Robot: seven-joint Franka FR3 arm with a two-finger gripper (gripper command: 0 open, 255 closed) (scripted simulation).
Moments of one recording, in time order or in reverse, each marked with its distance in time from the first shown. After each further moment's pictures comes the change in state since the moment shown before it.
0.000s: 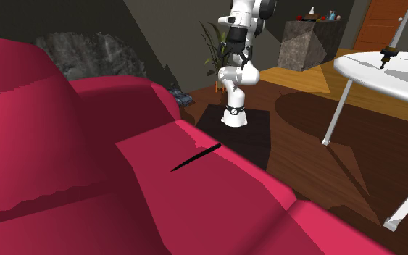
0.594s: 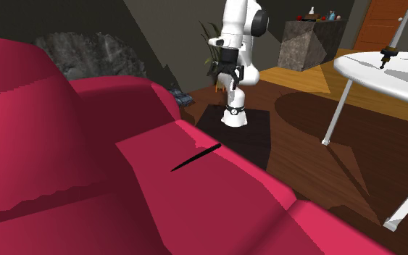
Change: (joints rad) arm -0.045 0.193 -0.017 -0.046 0.003 0.179 0.071
